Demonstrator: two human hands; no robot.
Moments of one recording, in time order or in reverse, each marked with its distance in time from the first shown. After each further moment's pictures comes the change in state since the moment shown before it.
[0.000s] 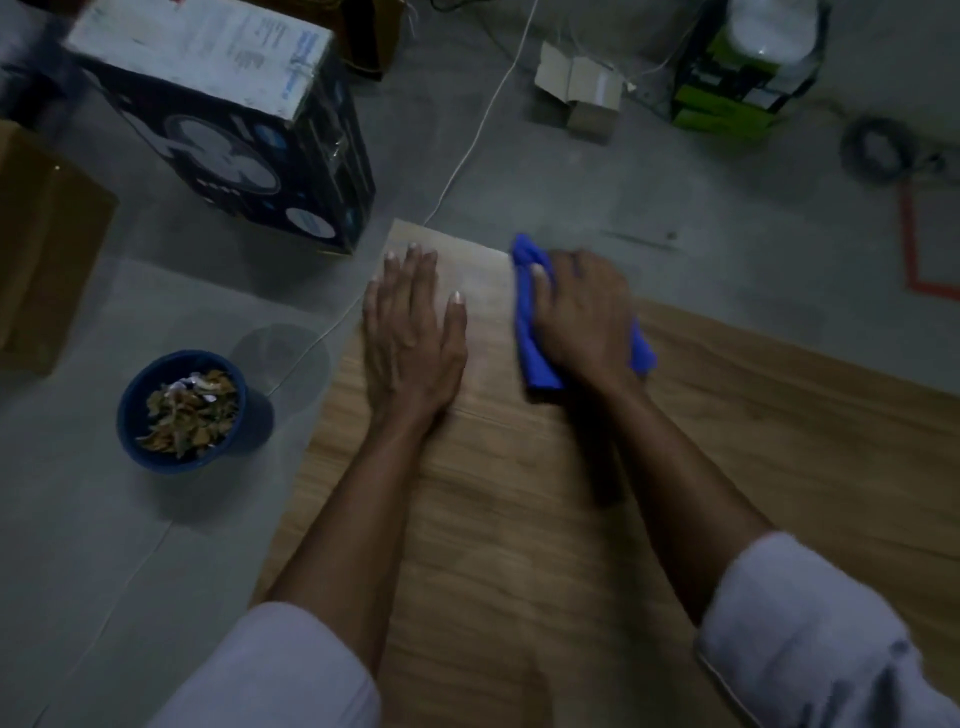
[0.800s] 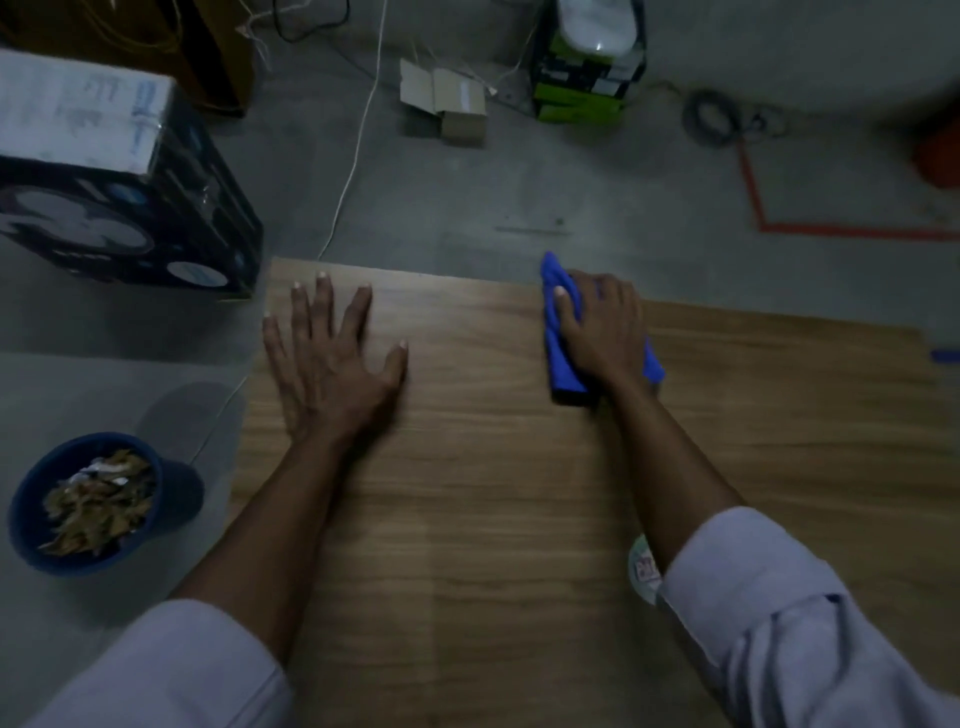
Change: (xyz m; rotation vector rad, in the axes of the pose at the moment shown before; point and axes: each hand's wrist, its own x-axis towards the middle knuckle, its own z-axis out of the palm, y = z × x) left_hand -0.006 0.023 -0.012 0.262 -0.216 0.111; right_hand -0.049 0.139 -0.039 -0.077 -0.045 0.313
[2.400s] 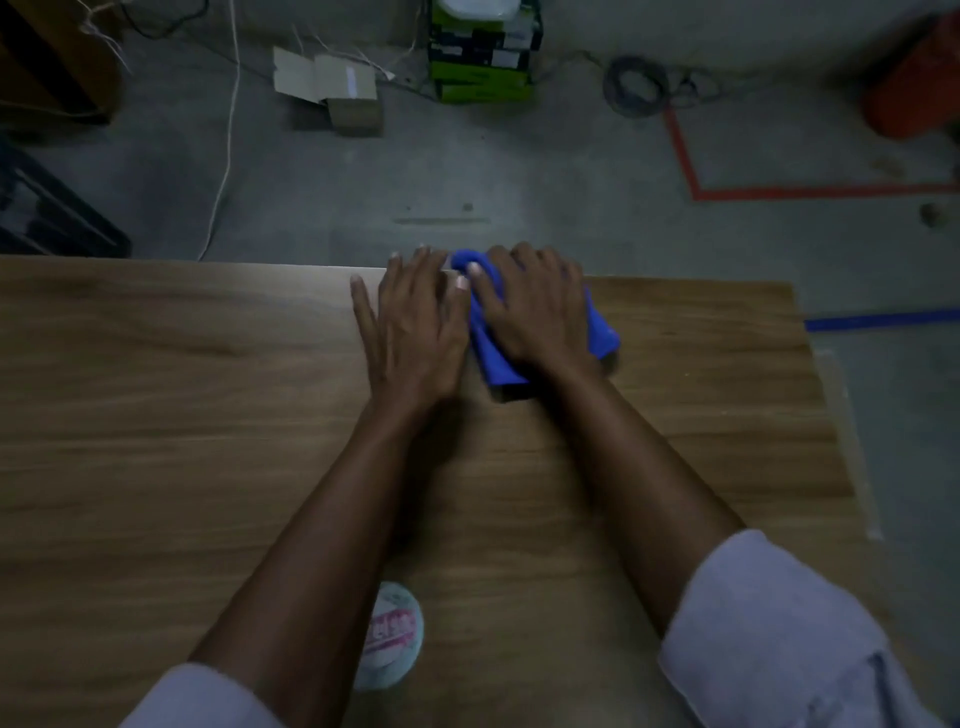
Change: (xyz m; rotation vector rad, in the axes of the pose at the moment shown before) left_hand -0.030 0.369 0.106 -0.507 0.005 0.120; right_hand 0.025 0.221 -0.030 -0.029 -0.036 -0.117
